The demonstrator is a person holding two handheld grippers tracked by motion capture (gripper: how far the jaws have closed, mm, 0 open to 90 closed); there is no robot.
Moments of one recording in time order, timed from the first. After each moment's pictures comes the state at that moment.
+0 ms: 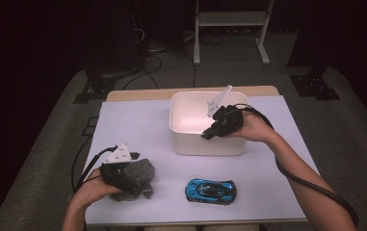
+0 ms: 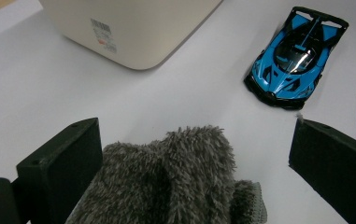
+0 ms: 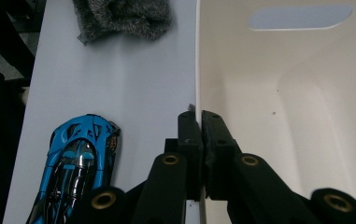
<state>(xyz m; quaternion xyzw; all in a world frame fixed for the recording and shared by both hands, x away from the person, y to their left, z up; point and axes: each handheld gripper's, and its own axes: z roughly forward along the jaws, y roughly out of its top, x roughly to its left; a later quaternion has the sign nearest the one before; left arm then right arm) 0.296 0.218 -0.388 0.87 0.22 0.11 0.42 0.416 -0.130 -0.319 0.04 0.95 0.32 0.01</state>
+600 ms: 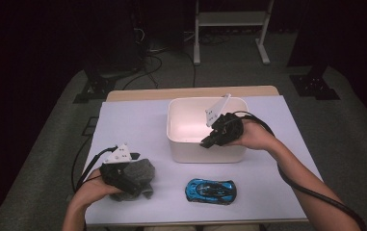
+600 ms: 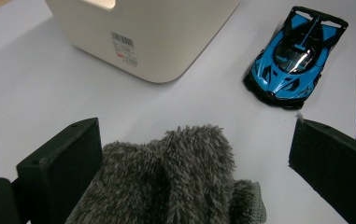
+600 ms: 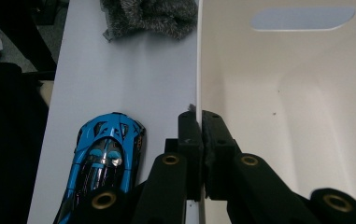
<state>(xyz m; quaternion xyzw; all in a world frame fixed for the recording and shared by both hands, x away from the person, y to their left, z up) 0.296 0.219 -0.388 0.87 0.22 0.11 0.42 0.389 -0.124 -0.318 0.02 0.95 0.32 0.00</state>
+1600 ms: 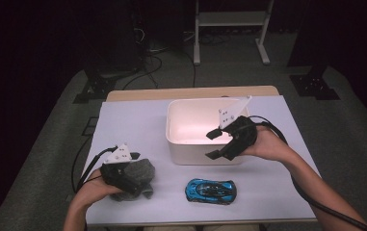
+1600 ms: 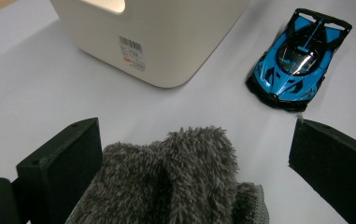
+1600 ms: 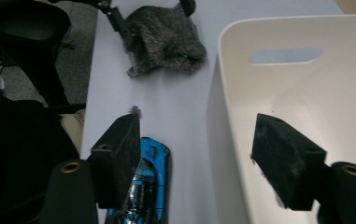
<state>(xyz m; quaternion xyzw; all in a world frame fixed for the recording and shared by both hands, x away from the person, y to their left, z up) 0.296 0.218 -0.390 0.87 0.23 0.11 0.42 0.345 -0.147 -0.291 0.05 0.92 0.39 0.02</state>
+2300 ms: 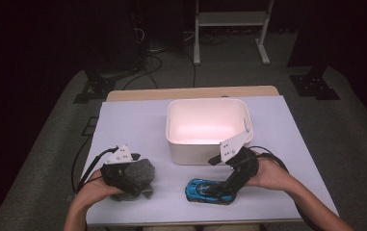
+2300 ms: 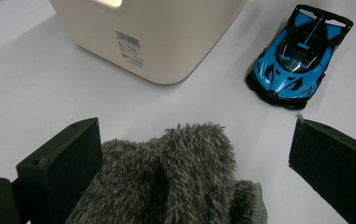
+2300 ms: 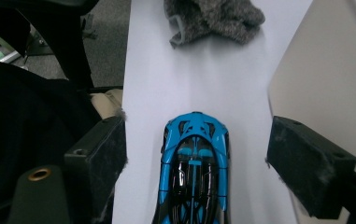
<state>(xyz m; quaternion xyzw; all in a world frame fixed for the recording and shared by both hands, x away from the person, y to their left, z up) 0.296 0.217 -0.391 0.87 0.23 0.11 0.42 0.300 -0.149 -0.348 0.04 0.92 0.38 -0.01</state>
